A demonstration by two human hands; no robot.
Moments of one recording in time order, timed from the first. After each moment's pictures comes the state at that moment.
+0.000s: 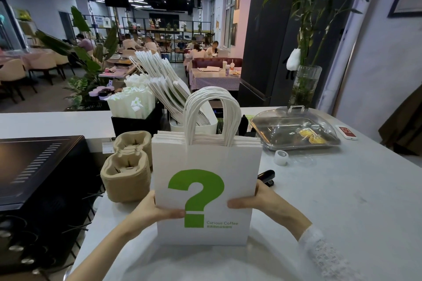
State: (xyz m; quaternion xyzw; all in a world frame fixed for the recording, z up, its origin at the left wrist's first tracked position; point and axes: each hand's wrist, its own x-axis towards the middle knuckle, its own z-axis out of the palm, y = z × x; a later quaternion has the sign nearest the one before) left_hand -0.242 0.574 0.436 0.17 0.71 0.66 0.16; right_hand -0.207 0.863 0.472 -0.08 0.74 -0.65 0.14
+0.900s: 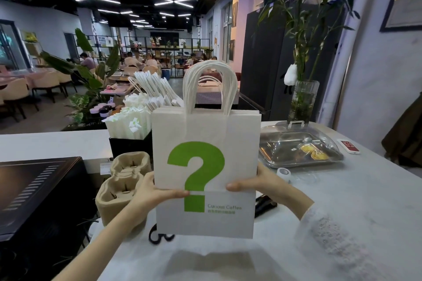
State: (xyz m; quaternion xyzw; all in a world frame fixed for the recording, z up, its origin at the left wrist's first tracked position) left_hand -0.295 0.591 0.496 0.19 0.72 0.67 0.00; right_hand -0.257 0.869 0.538 -0.15 0.76 -0.63 0.07
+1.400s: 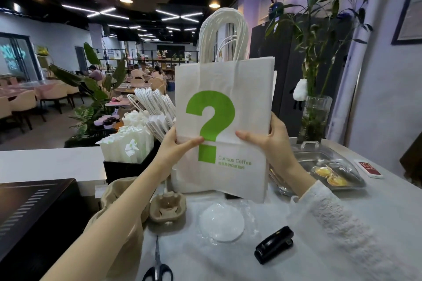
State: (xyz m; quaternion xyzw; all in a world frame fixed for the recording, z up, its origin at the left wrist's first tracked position) left_hand -0.429 0.643 0.578 0.20 0.67 0.71 -0.07; right_hand -0.350 0.864 0.618 -0.15 0.69 -0.66 -0.26
